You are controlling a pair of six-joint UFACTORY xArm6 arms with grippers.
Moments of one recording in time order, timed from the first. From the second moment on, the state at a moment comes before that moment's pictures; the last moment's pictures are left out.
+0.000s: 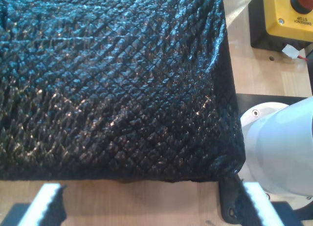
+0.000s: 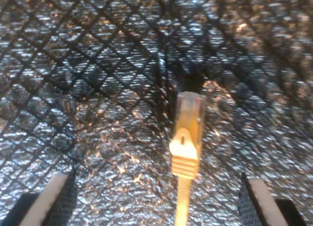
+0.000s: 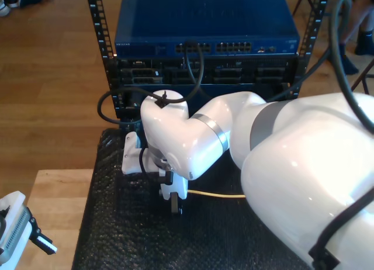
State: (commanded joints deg) left arm 36.8 -26.9 -31.0 -18.4 89.5 -231.6; right arm 41.0 17.5 -65.0 -6.9 48.5 -44.1
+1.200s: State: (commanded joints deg) left arm 36.9 -26.9 -31.0 -18.4 89.8 -231.5; right arm 42.9 17.5 -64.8 -7.8 48.5 -44.0
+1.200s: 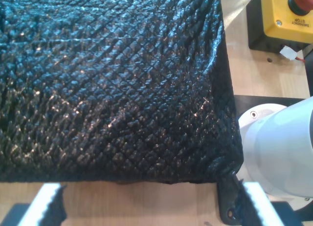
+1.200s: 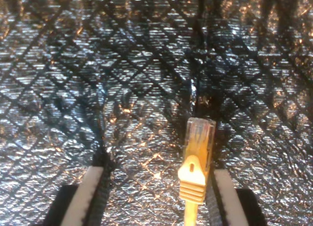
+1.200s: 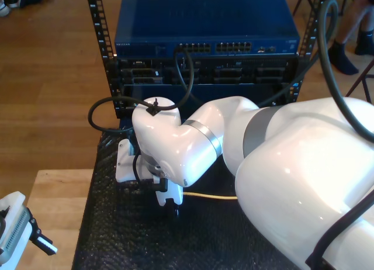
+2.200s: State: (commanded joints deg) left arm 37.0 -26.9 -31.0 -18.4 89.9 -231.5; right arm 42.9 16.7 -64.5 -10.9 48.4 -43.2
